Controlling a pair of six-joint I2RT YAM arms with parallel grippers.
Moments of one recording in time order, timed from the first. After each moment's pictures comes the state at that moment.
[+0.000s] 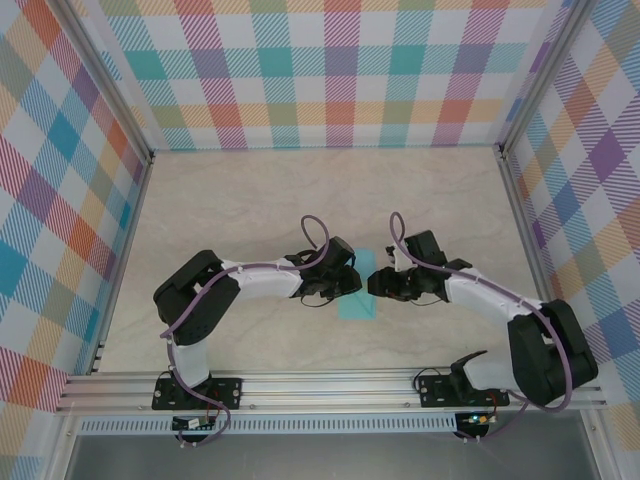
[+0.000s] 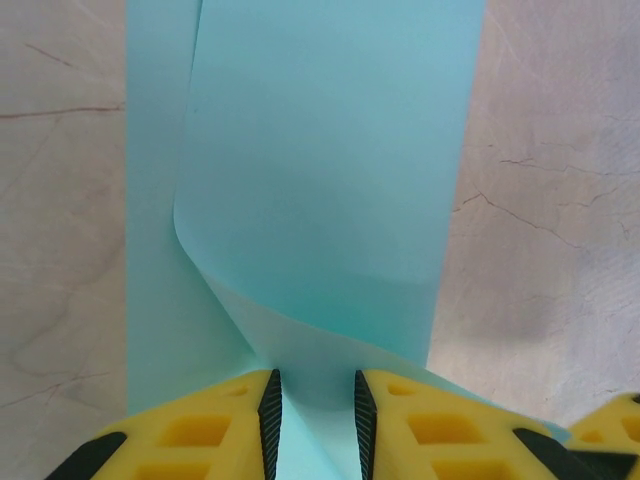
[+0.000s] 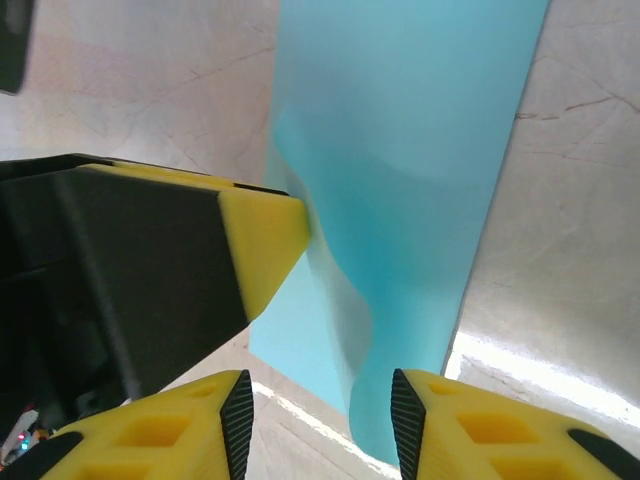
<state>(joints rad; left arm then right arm) -0.90 1.85 1.06 -0.14 0.10 -1.07 0.42 1.29 0.61 -0.36 -0.55 0.50</state>
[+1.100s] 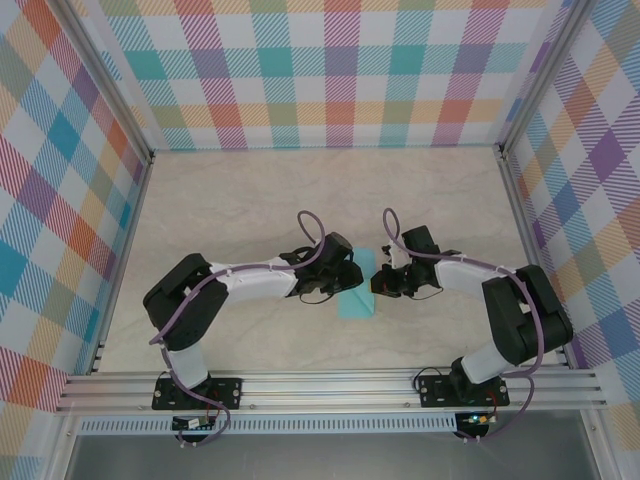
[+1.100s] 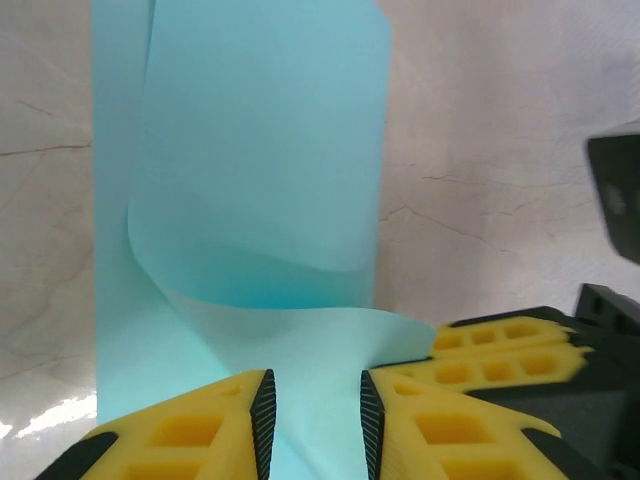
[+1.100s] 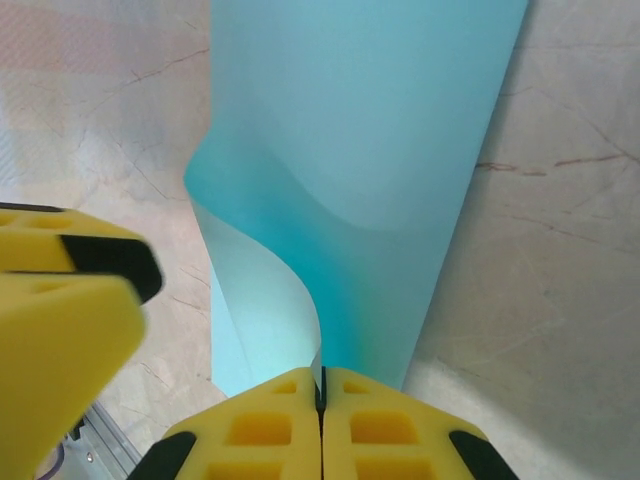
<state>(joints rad) -0.90 1.78 1.06 -0.14 0.09 -1.07 0.36 1.53 0.67 -0.31 -0.65 0.41</state>
